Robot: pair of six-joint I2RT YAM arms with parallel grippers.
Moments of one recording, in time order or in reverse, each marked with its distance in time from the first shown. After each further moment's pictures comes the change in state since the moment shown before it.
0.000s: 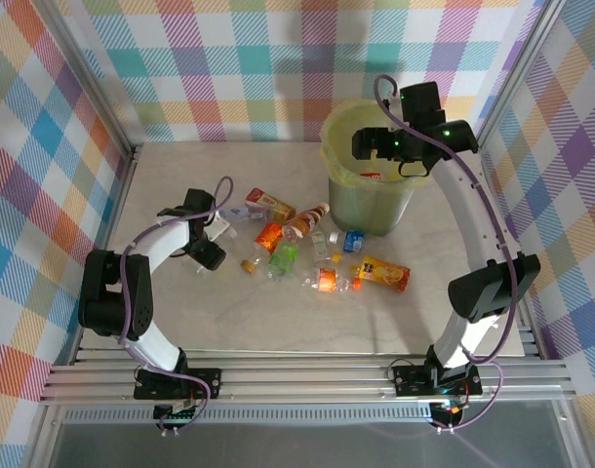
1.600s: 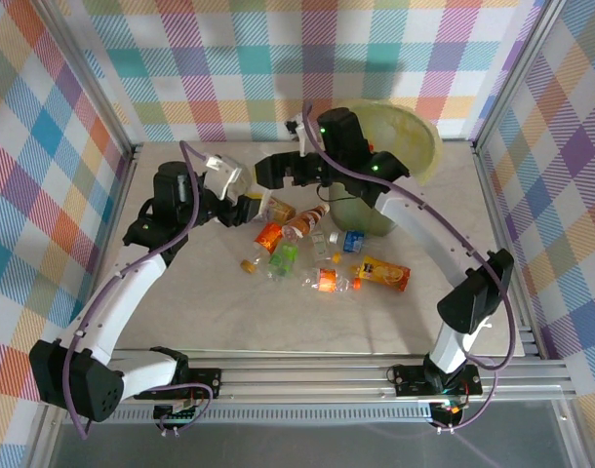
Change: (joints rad) left arm -0.165 -0.445 0.089 0.384 0.538 -0.283; right arm 0.399 0.003 -0.155 0.453 -0.367 0.238
